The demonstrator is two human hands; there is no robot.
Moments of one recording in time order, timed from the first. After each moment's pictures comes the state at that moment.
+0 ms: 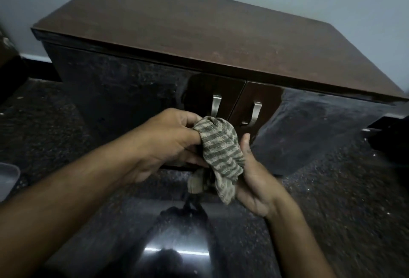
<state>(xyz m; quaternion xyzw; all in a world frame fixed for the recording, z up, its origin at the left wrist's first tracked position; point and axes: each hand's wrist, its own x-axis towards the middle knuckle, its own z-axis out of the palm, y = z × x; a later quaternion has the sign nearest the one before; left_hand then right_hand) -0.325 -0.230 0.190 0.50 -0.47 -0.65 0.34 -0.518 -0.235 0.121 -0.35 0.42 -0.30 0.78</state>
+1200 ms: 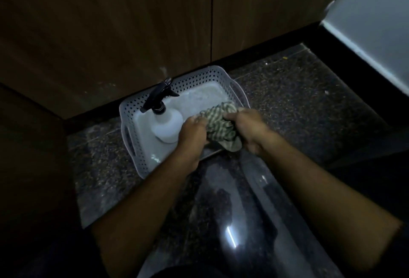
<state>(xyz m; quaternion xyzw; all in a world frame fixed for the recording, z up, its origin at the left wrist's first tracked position) -0.023 -0.086 -0.007 0.73 0.16 -0.26 0.61 -0.048 -0.210 0.012 -0.60 0.37 0.08 0.70</state>
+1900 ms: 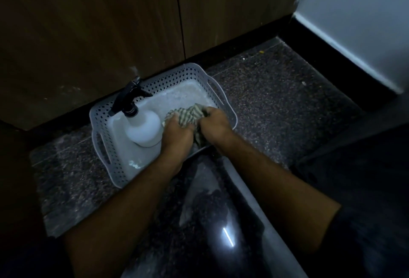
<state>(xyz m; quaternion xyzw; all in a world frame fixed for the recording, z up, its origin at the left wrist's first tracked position) -0.020 -0.099 -0.034 0.86 0.06 -0.20 0.47 -0.036 -0.200 -0.030 -0.77 0.32 0.07 0.55</state>
